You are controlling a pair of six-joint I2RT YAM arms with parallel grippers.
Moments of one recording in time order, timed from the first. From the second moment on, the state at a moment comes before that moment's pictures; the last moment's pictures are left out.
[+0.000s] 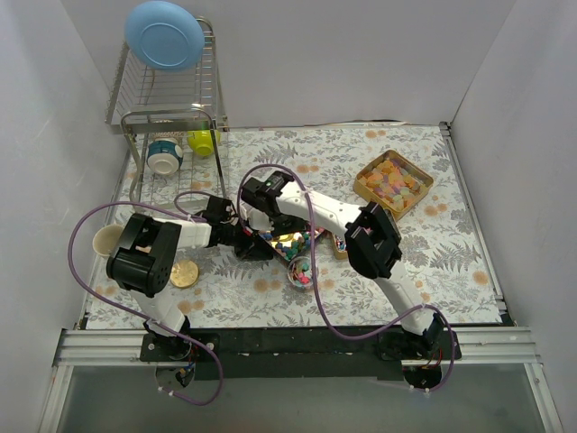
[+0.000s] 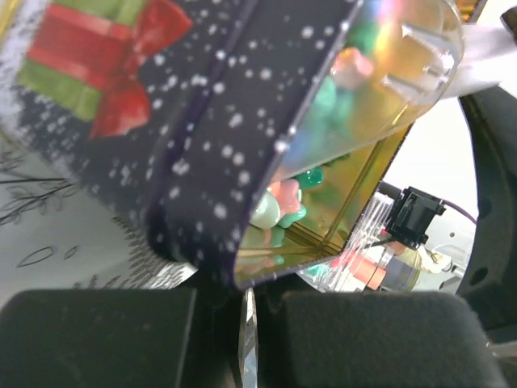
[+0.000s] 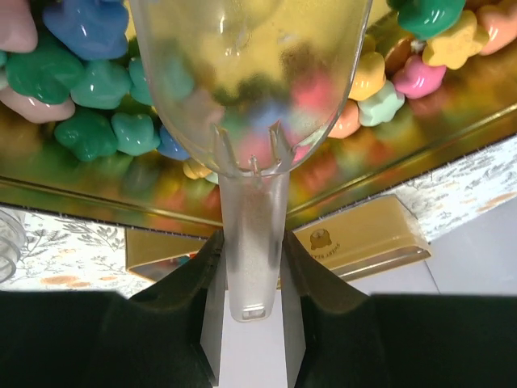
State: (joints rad) left arm -0.32 1.73 0.72 0.00 0.82 -0.69; right arm 0.96 2.28 2.04 -1.36 0.34 -0.73
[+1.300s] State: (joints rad) left arm -0.10 1.44 0.89 -0.60 0.80 -0.29; right arm 0.79 1.90 1.60 -1.01 0.01 -0.88
